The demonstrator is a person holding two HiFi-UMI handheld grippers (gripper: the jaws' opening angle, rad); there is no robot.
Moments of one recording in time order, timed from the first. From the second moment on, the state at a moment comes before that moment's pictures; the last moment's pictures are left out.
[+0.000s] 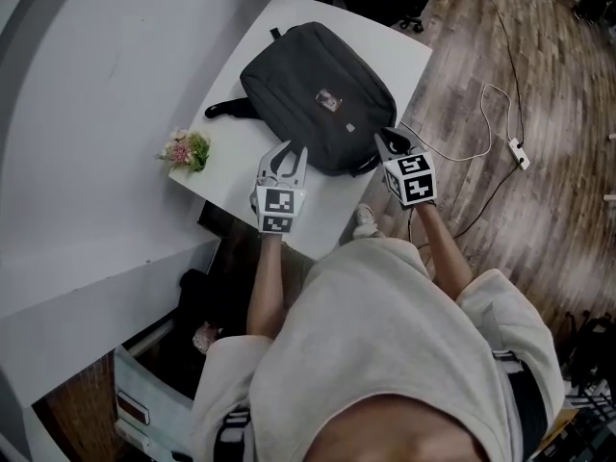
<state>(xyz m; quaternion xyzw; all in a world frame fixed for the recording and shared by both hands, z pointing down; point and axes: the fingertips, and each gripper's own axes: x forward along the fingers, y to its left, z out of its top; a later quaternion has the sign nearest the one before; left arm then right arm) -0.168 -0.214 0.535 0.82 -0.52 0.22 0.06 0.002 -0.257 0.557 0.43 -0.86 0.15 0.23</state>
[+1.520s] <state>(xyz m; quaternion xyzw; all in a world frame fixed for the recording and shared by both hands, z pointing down) -0.241 -0.199 0.458 0.76 -0.64 0.12 0.05 -0.048 -0.260 0.447 0.41 -0.90 0.01 0.15</state>
